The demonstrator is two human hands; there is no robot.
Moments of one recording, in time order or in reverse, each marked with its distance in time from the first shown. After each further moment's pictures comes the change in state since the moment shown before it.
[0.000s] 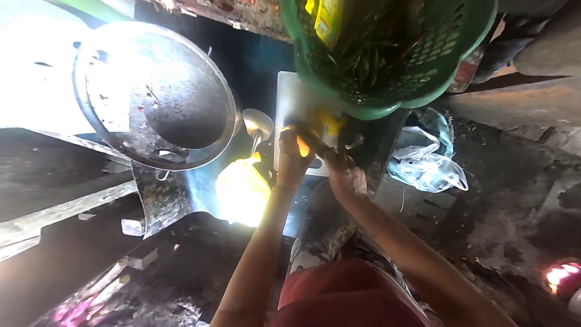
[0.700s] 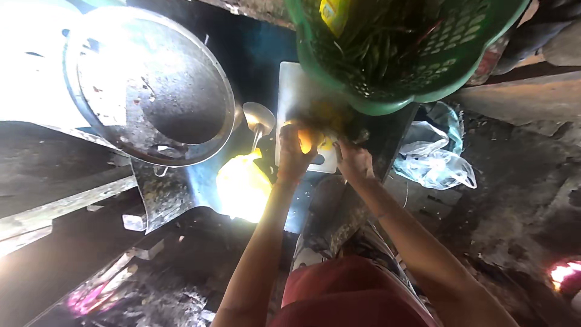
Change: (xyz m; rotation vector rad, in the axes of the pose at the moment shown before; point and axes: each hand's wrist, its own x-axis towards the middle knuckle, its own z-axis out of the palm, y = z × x) left_hand -0.002 -0.011 0.001 -0.041 -0.010 0.025; right_hand 0.031 0.029 0.023 0.199 -0.009 0.028
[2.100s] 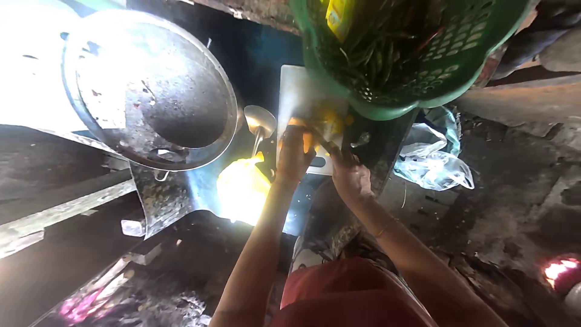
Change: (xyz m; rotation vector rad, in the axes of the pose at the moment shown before) left_hand 0.011 0.009 -0.013 0.156 -0.099 0.082; right_hand -0.028 -0.030 -0.003 -0.139 0.122 -0.031
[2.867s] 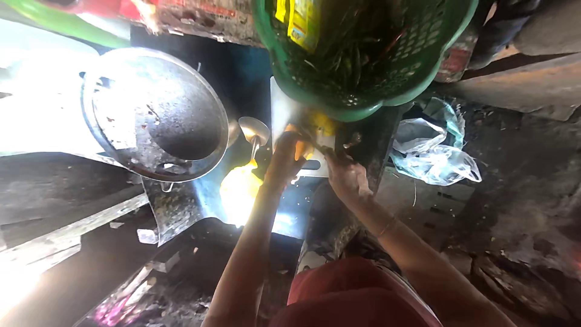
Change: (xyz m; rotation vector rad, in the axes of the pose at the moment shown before) left_hand 0.004 -0.008 -0.007 0.063 -0.139 0.124; right_hand 0.003 0.015 -0.013 0.117 -0.030 0.004
